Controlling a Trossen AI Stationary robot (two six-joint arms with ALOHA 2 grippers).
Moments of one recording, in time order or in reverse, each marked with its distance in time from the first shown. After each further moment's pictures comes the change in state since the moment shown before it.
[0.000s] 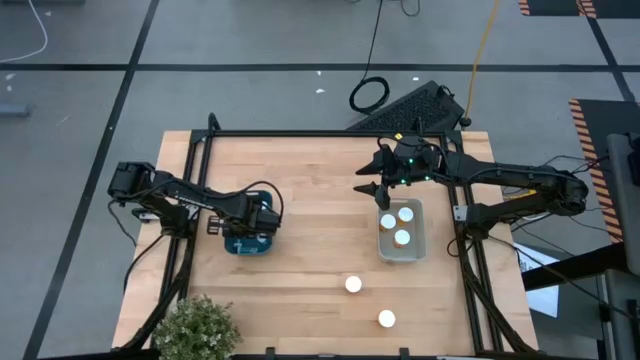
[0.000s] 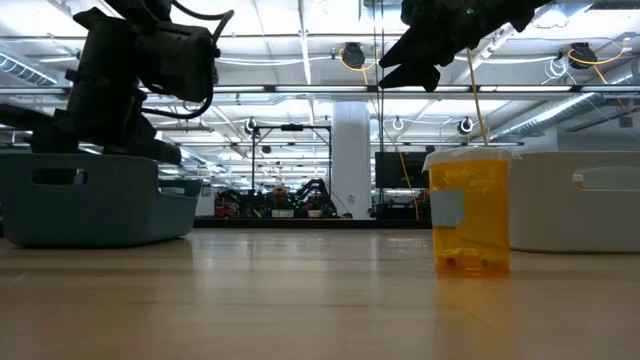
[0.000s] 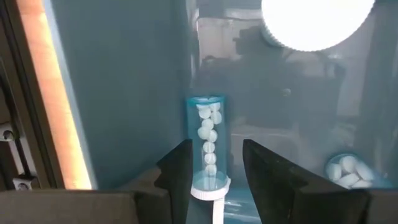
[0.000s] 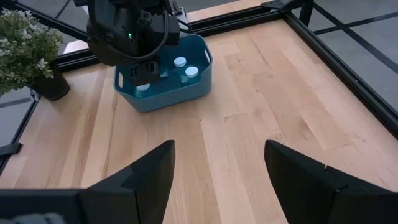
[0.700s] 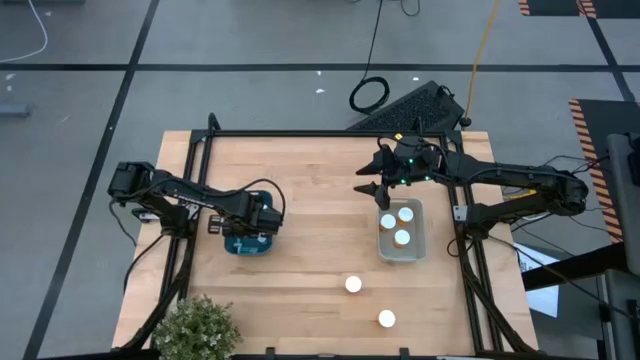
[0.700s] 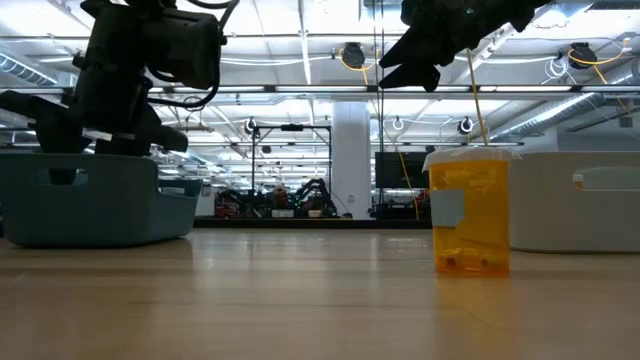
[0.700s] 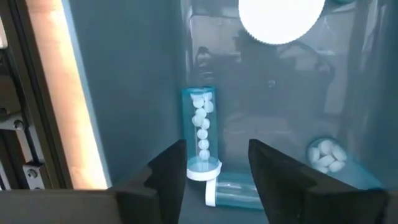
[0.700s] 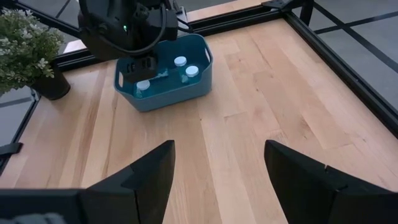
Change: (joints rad) left arm 0.000 0.000 0.061 -0.055 0.011 0.000; right arm 0.000 0.000 0.000 -0.002 -0.002 0.000
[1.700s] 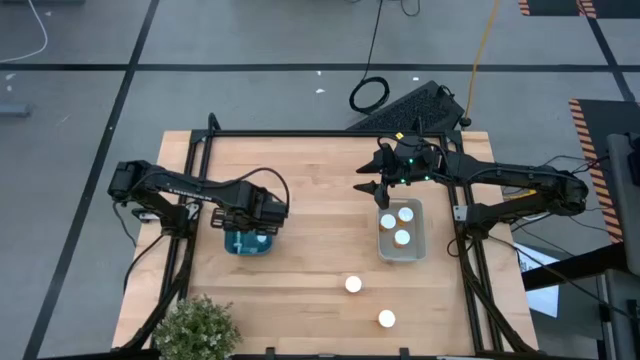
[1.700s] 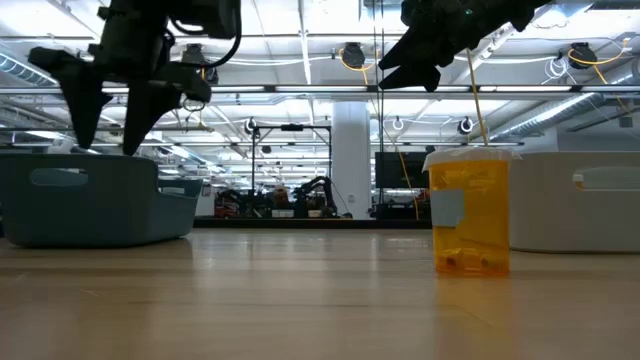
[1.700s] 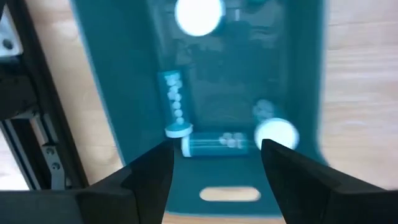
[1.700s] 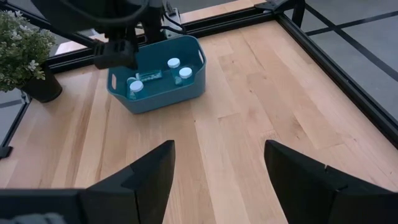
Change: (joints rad) left arm 0.006 0.000 0.223 -0.166 0.030 0.077; right arm 0.000 0.000 0.000 0.003 0.027 0.000
